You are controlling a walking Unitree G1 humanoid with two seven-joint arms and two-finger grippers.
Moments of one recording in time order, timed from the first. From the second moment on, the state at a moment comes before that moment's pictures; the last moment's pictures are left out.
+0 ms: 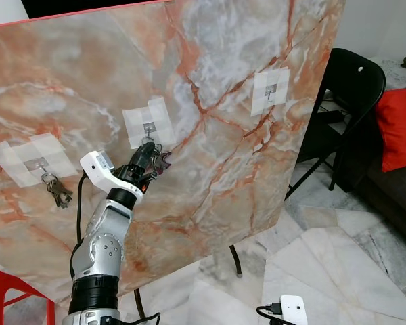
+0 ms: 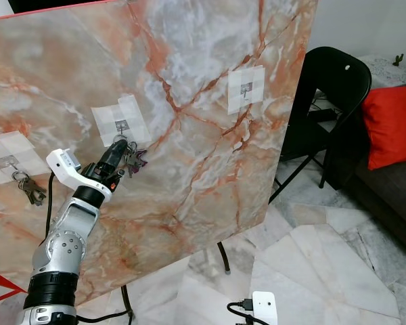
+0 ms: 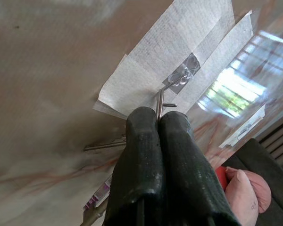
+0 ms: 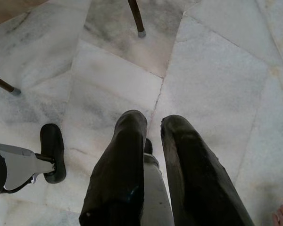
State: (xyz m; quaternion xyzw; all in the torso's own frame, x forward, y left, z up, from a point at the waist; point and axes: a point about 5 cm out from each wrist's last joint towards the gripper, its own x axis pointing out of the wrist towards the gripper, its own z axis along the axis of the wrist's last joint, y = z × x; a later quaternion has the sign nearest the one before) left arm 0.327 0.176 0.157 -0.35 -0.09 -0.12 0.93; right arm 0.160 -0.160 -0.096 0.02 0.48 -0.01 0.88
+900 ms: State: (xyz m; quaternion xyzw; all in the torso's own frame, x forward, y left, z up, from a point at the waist) left arm 0.325 0.176 0.158 -0.33 -0.08 -0.14 0.93; right arm 0.160 -0.160 -0.096 0.02 0.48 -0.01 0.88
